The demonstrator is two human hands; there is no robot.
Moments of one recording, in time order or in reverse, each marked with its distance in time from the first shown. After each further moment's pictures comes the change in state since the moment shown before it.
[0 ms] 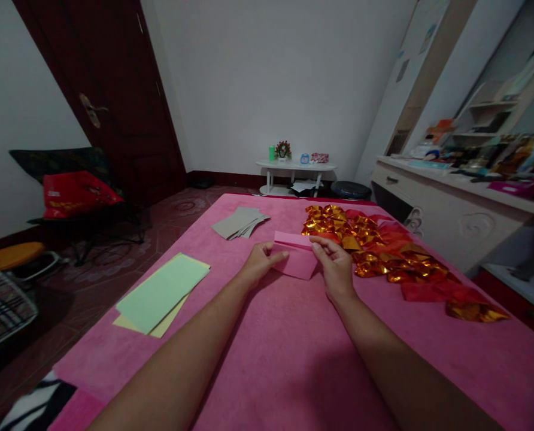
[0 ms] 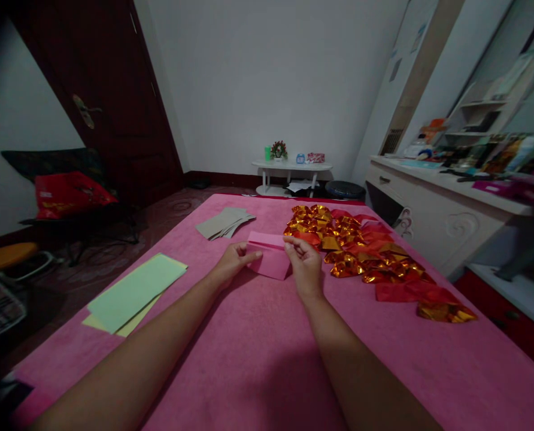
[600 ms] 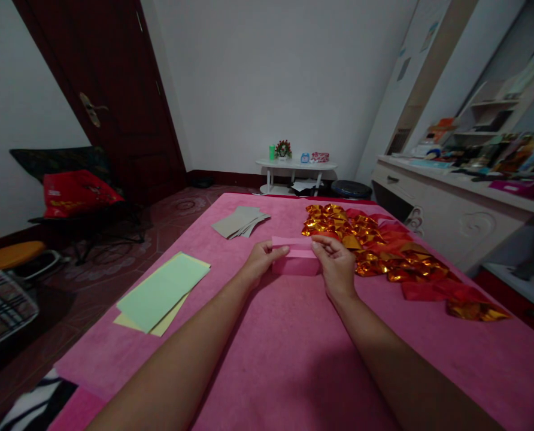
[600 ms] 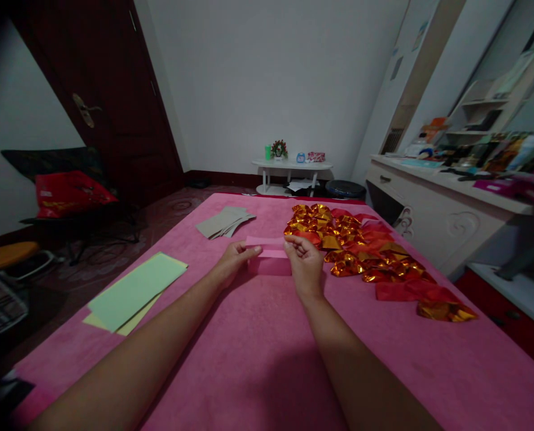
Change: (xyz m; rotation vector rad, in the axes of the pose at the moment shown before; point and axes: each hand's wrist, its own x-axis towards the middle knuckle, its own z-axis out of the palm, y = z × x) left_hand -0.003 0.002 0.006 -0.149 -0.009 -0.063; right_hand -0.001 -0.008 0.003 -0.025 0.047 -0.012
